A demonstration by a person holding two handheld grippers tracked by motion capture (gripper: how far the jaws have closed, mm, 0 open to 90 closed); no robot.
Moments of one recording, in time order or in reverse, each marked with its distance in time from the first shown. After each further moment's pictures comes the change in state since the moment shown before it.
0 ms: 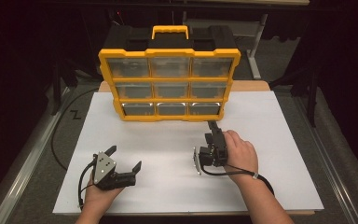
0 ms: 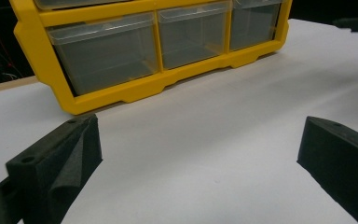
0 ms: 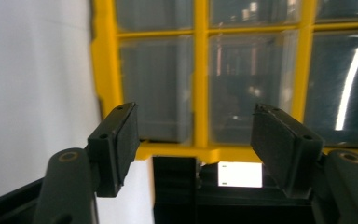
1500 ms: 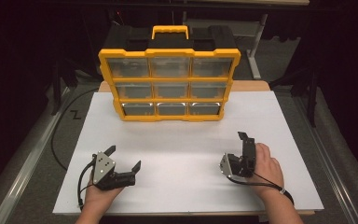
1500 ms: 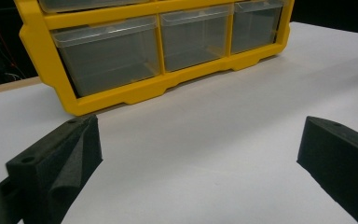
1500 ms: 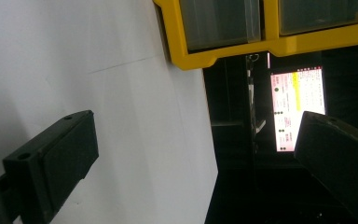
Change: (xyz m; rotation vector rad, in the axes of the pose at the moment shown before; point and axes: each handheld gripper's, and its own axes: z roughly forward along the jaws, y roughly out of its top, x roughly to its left) left arm 0.000 0.002 -0.002 -0.011 0.007 -0.006; right arm 0.025 -0.077 -0.025 0.109 0.190 0.151
